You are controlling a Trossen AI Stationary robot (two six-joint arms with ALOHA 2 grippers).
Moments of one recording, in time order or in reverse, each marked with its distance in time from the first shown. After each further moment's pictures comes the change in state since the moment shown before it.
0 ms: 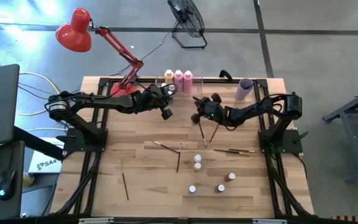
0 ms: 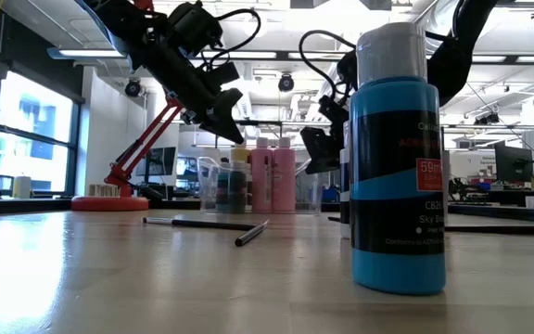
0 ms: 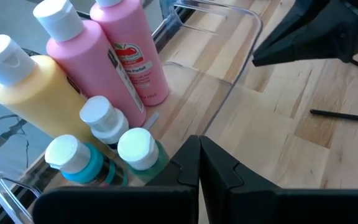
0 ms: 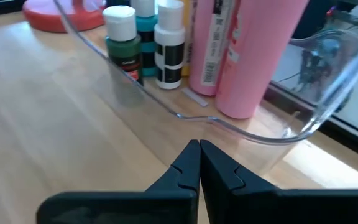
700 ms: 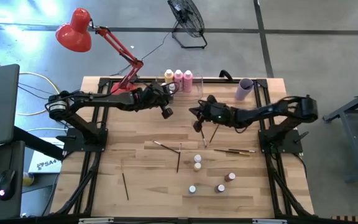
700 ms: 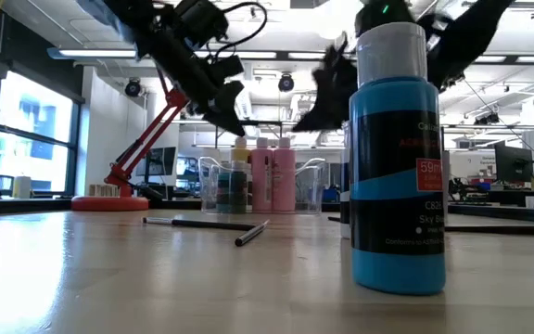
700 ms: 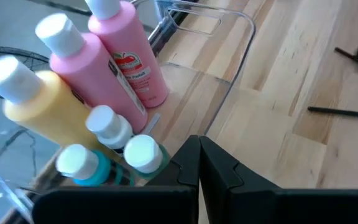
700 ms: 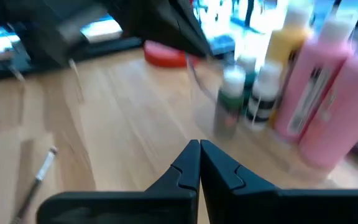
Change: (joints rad) left arm 0.000 0.000 0.091 -0.135 0.004 0.033; right arm 0.092 -0.192 0.000 -0.056 -0.224 -0.062
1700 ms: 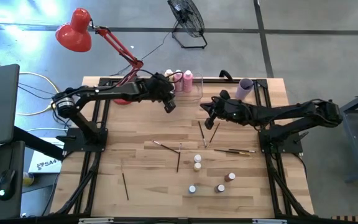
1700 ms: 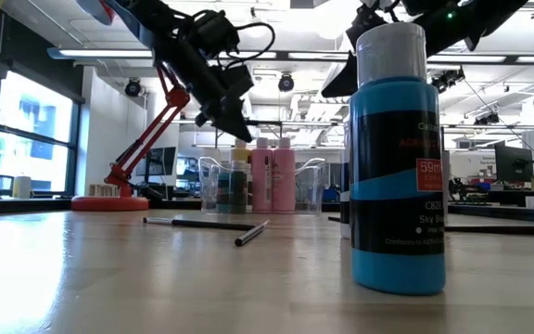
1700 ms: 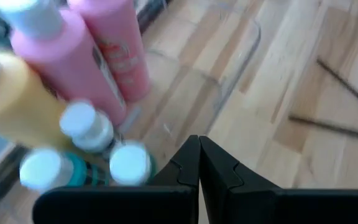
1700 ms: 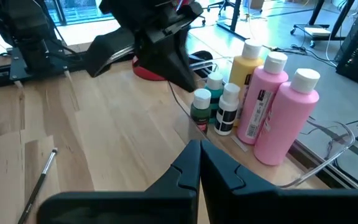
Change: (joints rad) left arm 0.104 0.096 0.144 -0.134 0.222 -0.098; right arm 0.027 -0.321 0.000 -0.330 0.080 -0.028
